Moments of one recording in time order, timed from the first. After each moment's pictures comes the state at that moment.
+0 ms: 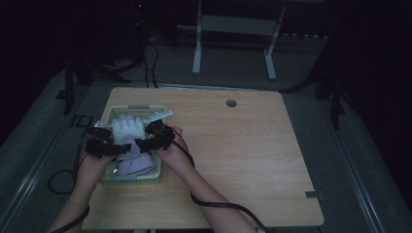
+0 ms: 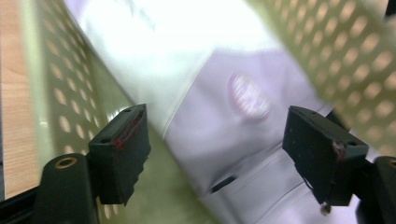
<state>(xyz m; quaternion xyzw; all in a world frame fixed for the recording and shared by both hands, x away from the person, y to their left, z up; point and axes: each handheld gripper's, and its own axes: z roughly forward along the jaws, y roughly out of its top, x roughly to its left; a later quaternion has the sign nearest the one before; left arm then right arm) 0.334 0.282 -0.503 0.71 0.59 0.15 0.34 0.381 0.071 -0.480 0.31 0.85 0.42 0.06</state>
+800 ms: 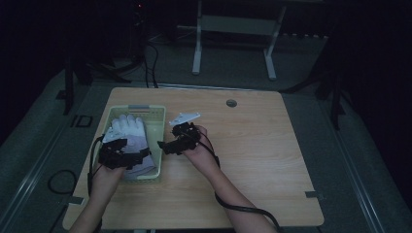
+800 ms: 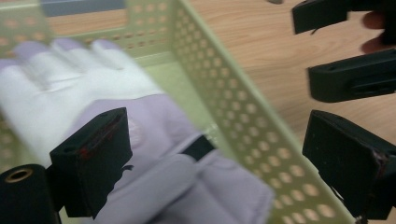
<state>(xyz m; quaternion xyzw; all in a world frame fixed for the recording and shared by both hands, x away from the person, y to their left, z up) 0.295 0.220 -0.485 0.72 0.51 0.18 0.42 0.380 -0.004 -0.477 0.27 0.86 0.42 0.11</state>
